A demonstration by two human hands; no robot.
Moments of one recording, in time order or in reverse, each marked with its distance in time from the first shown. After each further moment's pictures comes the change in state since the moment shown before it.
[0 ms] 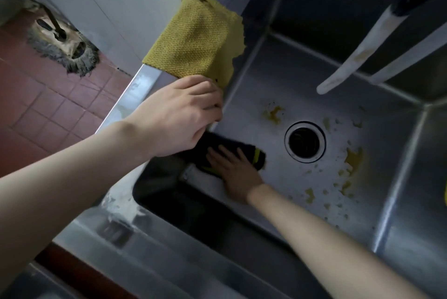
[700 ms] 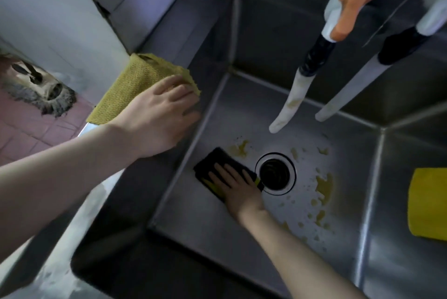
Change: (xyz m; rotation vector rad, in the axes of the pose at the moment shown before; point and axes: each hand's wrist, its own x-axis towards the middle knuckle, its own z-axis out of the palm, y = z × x) left_hand 0.080 -0.025 -0.008 0.227 -0.047 0.000; right_hand -0.016 0.079 -0.006 0.009 0.065 0.244
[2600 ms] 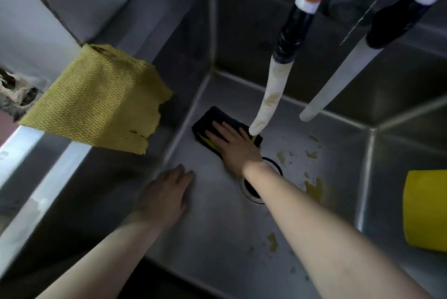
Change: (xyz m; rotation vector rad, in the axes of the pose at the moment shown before) left_hand -0.022 0.127 0.129 -0.474 -0.572 -0.497; right_hand 0.078 0.088 -0.047 0.032 0.260 -0.024
